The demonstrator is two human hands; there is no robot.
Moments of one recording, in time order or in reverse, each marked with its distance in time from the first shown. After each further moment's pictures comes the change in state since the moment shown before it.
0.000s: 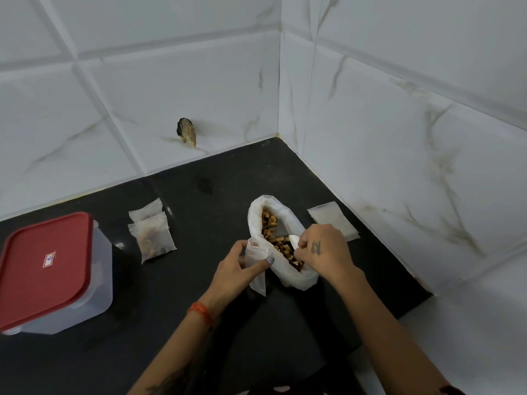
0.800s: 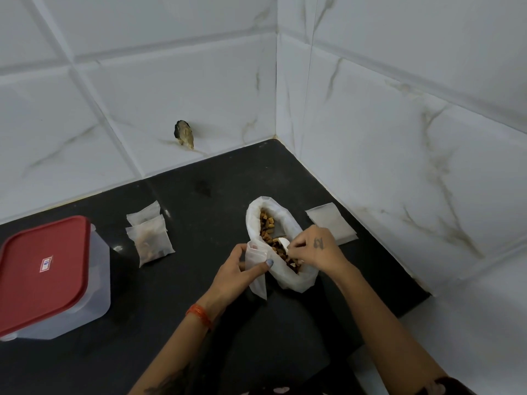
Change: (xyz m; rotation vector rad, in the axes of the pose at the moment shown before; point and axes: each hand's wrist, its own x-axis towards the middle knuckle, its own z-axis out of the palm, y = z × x) left_hand 0.005 -0.005 0.000 -0.008 -0.057 -0.035; right_hand 0.010 0.008 0.006 0.297 -0.135 -0.057
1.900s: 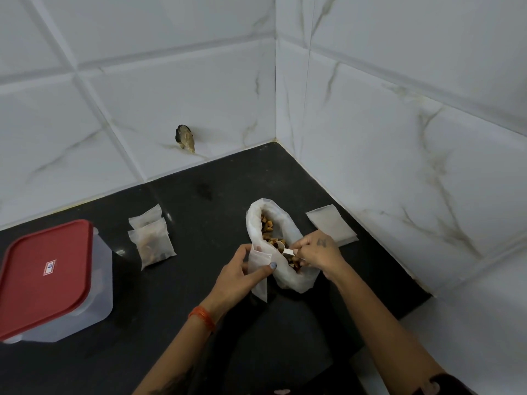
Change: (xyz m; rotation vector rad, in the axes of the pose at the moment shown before) left_hand -0.005 0.005 0.003 0.043 -0.006 0.071; right_hand 0.010 0.009 0.008 0.206 -0.005 0.274
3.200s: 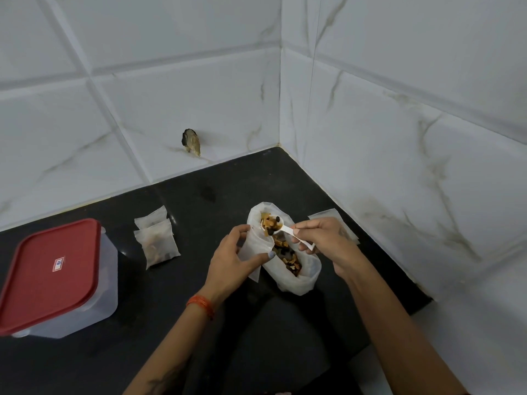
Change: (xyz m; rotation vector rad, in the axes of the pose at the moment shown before) left_hand 0.010 0.006 -0.018 0.141 0.217 0.166; right_hand -0.048 -0.032 -0.032 0.465 0.002 -0.146
